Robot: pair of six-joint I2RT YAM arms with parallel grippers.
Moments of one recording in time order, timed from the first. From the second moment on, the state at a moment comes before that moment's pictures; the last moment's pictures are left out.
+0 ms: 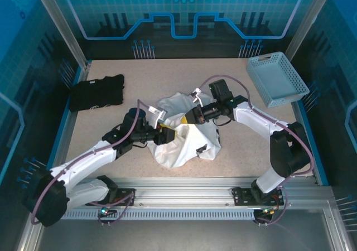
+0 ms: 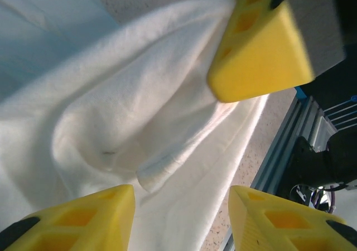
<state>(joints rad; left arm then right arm) -0.54 1.11 0.62 -0.06 0.51 -0.38 0.46 1.61 1.13 -0.42 -1.07 0.35</state>
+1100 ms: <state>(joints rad) -0.71 1.26 0.99 -0.24 0.41 -0.77 0.56 0.97 0.83 -0.51 -0.35 0.22</state>
